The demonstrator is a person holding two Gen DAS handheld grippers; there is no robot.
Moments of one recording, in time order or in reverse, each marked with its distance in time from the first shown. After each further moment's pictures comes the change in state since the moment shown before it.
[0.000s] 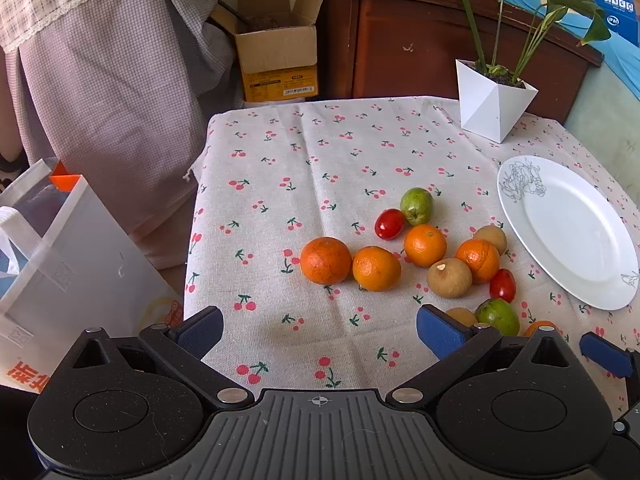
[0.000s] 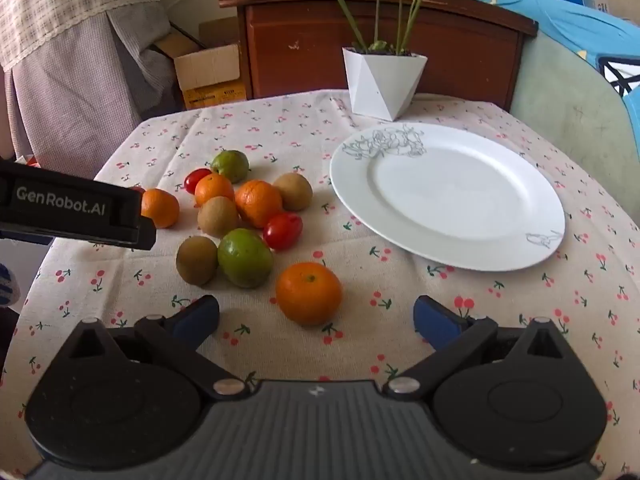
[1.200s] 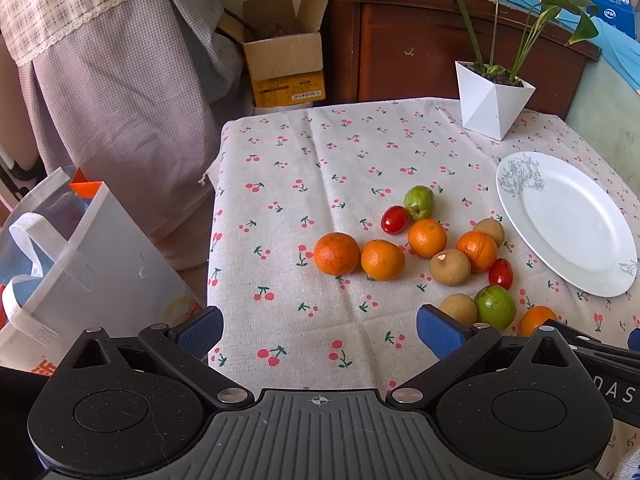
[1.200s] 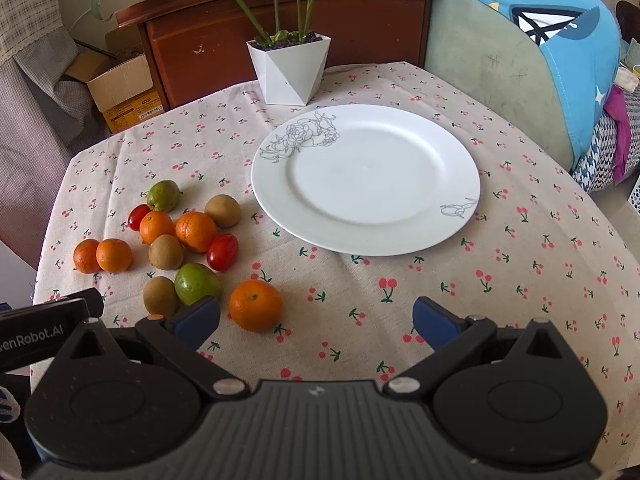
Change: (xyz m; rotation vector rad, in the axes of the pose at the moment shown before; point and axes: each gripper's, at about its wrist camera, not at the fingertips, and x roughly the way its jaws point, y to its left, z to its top) left arm -0.018 -0.002 -0.003 0.024 0.000 0.042; right arm -0.025 -0.020 0.029 0.228 0.095 -0.168
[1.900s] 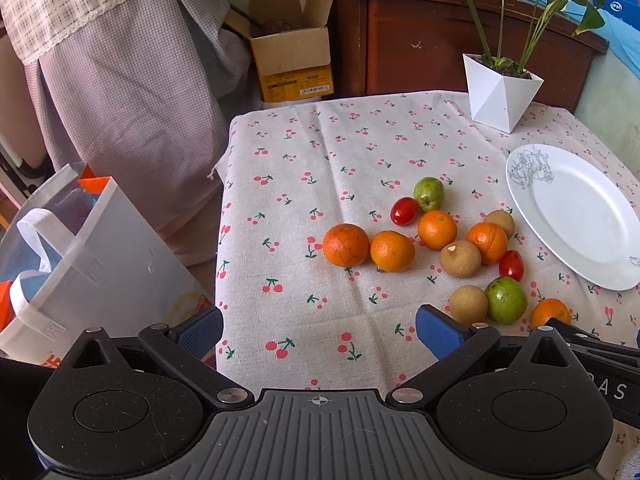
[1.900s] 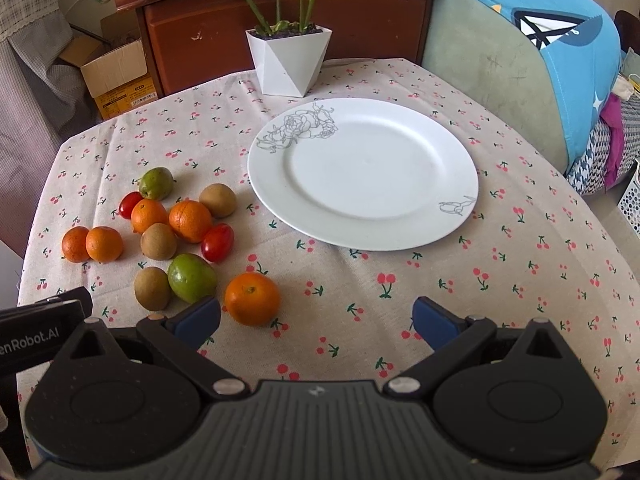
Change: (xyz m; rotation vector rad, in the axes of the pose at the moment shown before) left arm 0.001 0.001 -0.004 0.005 0.011 0.030; right arm 0.003 0.007 -0.001 -0.033 0.024 -0.044
